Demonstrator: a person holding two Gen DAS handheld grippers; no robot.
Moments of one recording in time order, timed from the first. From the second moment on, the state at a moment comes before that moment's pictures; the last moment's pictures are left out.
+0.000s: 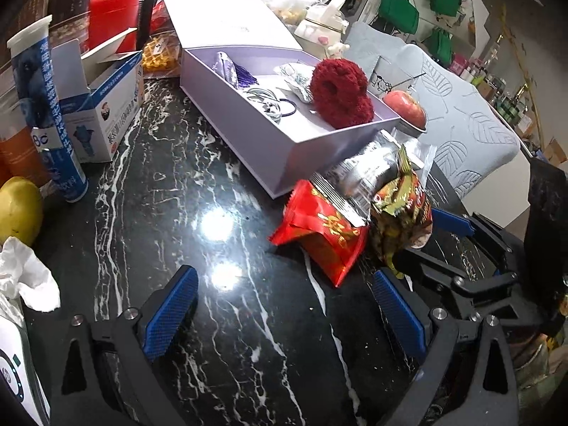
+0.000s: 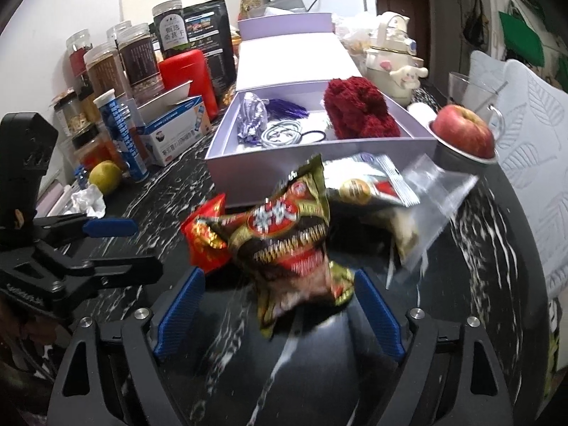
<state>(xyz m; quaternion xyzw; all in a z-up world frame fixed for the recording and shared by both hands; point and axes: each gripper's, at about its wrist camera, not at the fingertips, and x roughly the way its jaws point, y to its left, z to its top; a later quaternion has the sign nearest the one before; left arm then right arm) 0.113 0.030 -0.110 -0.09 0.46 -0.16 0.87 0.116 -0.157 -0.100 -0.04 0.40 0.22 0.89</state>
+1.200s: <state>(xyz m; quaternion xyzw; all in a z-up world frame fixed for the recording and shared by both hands) 0.148 -0.004 -0.123 -0.07 0.47 -0.19 0.86 0.104 -0.196 -0.107 0.02 0.42 0.22 0.88</state>
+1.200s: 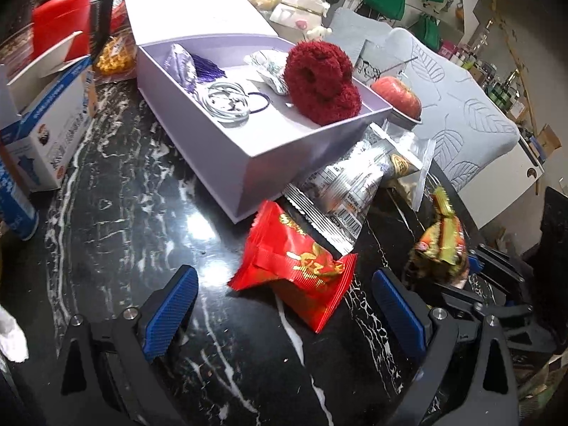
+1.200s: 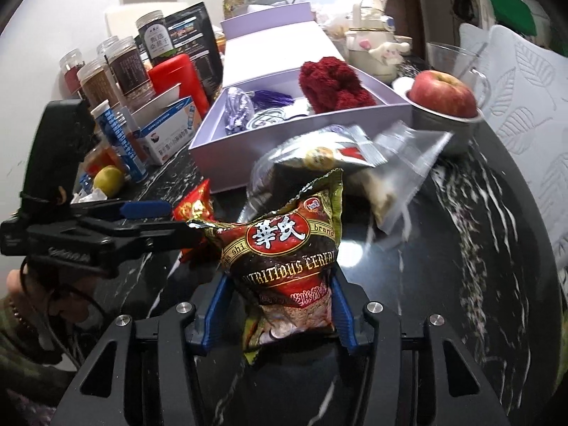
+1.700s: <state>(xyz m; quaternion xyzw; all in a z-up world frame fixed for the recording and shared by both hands) 0.151 -0.031 -0.127 0.01 0.46 -0.18 0.87 0.094 -0.224 -0.107 0.05 0.43 0.19 0.88</state>
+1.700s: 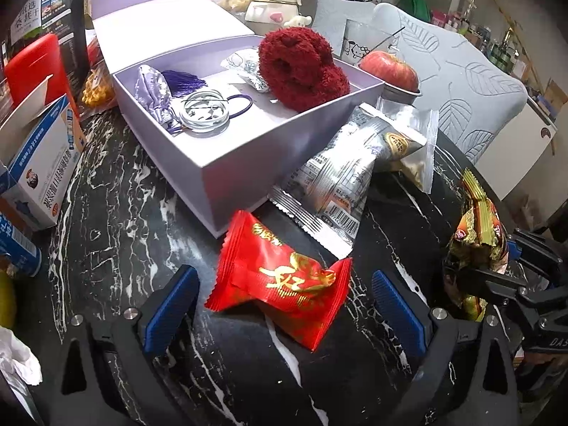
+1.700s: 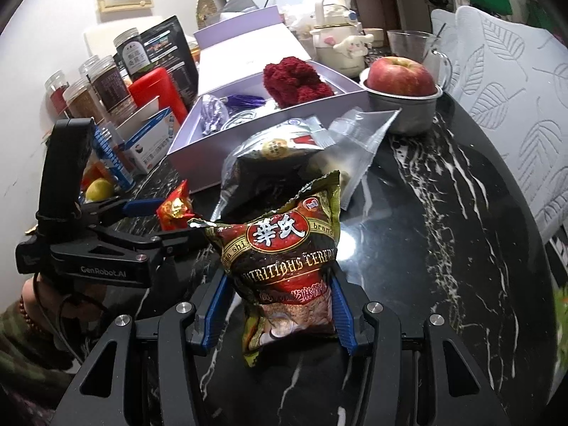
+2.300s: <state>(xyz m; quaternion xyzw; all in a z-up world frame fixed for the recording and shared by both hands) 0.117 -0.038 -0.122 0.02 0.46 -0.18 0.87 0.072 -0.230 -0.105 0.05 0.43 0.18 0.88</state>
